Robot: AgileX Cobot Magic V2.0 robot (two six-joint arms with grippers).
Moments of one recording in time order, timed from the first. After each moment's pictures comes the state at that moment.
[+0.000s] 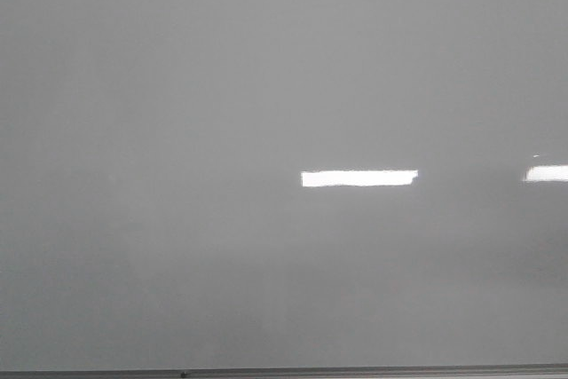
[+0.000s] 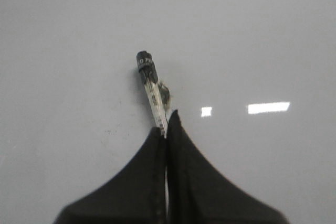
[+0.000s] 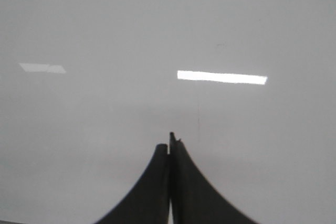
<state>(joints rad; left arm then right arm) 0.02 -0.01 0.01 -0.05 0.06 0.09 0.09 -0.02 0.03 0.17 0.16 -0.13</state>
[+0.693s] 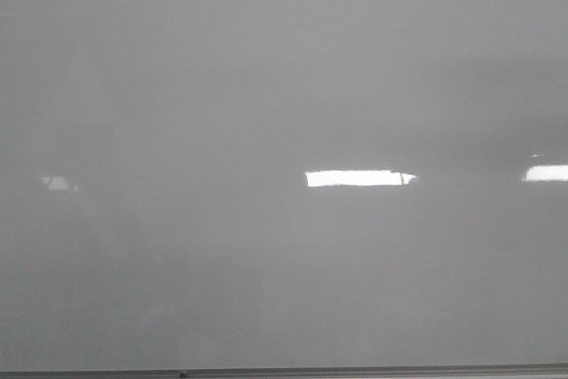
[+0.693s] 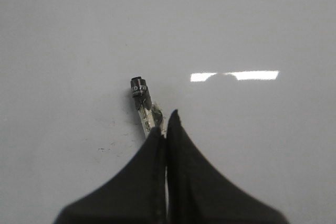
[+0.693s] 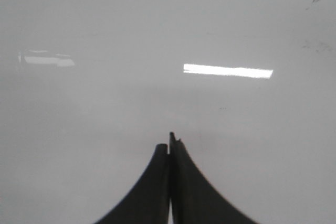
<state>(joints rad) 0.02 0.32 -0.35 -0.08 0.27 0.09 0.09 0.31 -0.37 0.17 0.31 -0.13</state>
